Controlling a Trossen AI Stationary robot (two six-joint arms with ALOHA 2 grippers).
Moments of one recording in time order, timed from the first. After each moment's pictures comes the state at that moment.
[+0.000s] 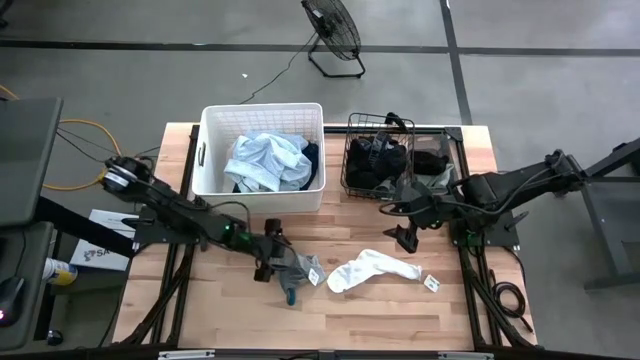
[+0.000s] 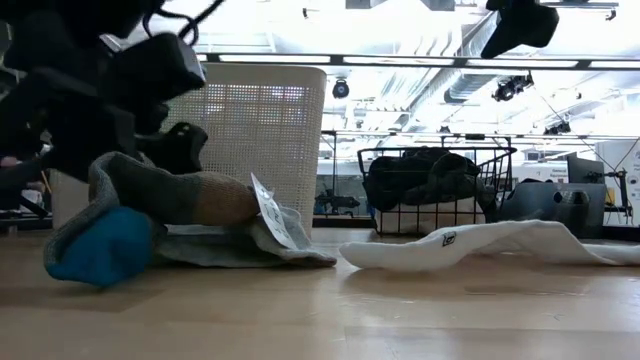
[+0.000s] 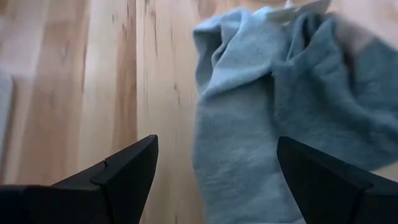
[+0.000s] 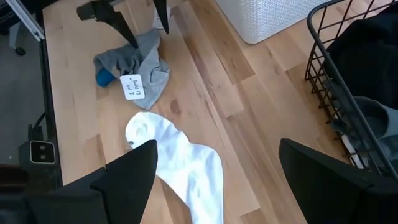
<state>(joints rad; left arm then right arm) -0.38 1.48 0.59 0.12 -0.22 -0.14 0.30 1.10 1.07 -0.84 0.23 0.70</state>
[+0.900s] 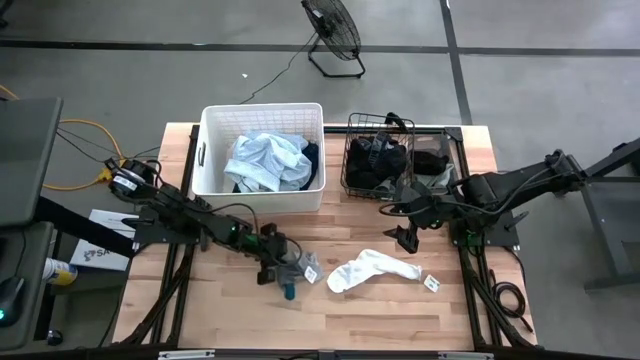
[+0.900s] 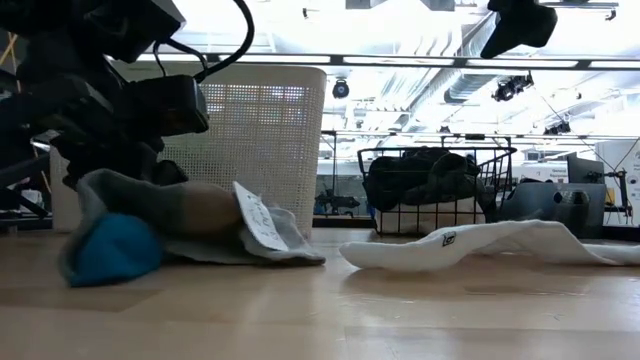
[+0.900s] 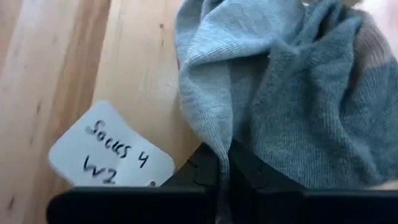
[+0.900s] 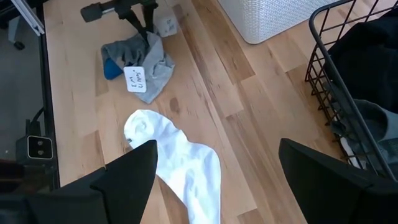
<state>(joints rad) -0.38 1.56 0.59 0.07 -0.06 -0.47 0.30 1.10 1.07 -0.85 0.23 0.68</state>
